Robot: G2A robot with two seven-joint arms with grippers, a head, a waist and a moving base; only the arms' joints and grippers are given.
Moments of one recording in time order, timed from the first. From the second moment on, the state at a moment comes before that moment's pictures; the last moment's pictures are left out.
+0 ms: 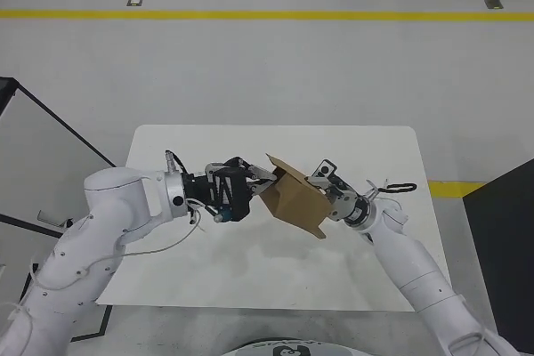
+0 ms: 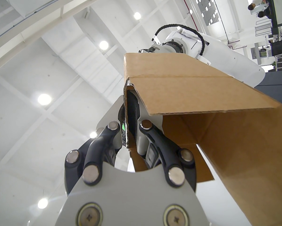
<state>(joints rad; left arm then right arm) 1.22 -0.93 -1.24 -2.12 1.50 -0.87 -0.02 -1.26 -1.23 1.12 -1.31 1.21 0.23 1.34</state>
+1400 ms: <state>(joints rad) 1.24 -0.92 -1.21 -2.16 1.63 -0.87 0.04 -1.27 -1.23 1.12 -1.32 1.20 0.23 1.31</state>
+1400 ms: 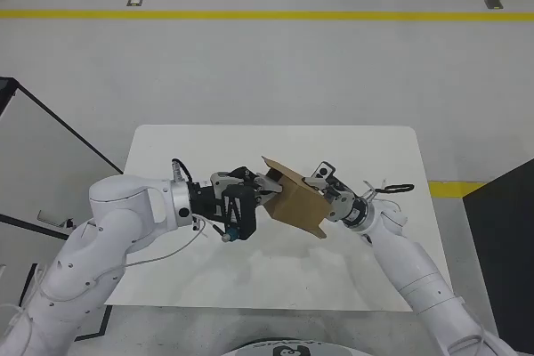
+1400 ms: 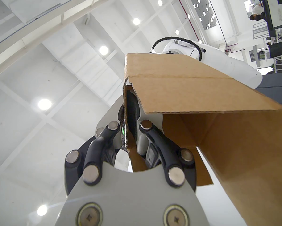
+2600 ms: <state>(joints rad) 1.25 -0.92 -1.25 -2.15 1.59 -0.86 0.06 -1.29 -1.23 1.14 -1.33 1.19 0.24 1.33</state>
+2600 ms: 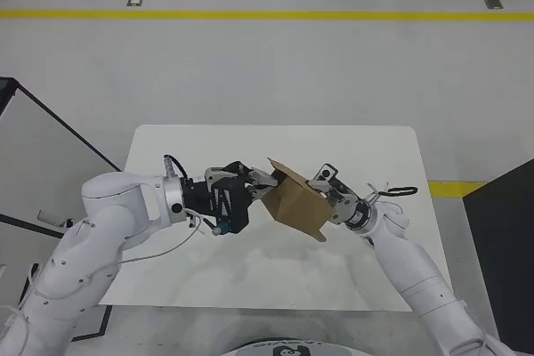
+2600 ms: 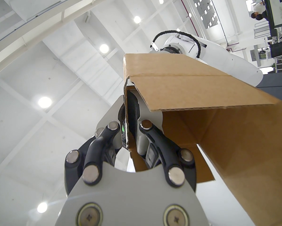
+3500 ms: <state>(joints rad) 1.24 -0.92 -1.23 -2.14 1.57 -0.86 0.07 -1.29 -1.23 1.13 -1.33 1.18 0.25 1.38</state>
